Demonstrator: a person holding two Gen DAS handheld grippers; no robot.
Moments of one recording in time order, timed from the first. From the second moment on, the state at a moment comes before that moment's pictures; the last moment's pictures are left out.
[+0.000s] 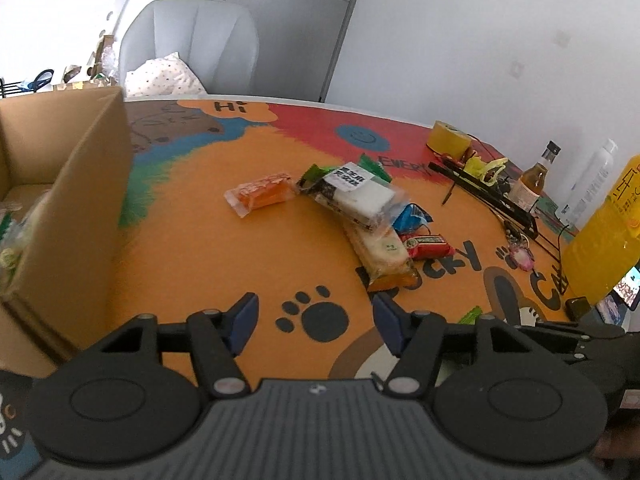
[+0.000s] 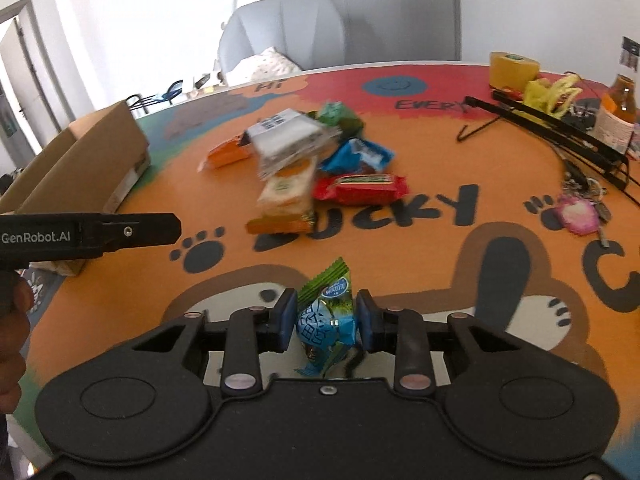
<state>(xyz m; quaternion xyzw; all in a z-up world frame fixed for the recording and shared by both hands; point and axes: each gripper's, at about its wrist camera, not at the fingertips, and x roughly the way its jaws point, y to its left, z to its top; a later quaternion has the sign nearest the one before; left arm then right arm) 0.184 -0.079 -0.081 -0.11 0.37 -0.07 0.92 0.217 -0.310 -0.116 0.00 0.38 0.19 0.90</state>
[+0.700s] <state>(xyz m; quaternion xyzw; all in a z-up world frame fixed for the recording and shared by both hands) 0.238 -0.106 -0.078 -0.11 0.36 -0.07 0.92 0.249 -0.355 -0.114 0.04 0.37 0.12 0.92</state>
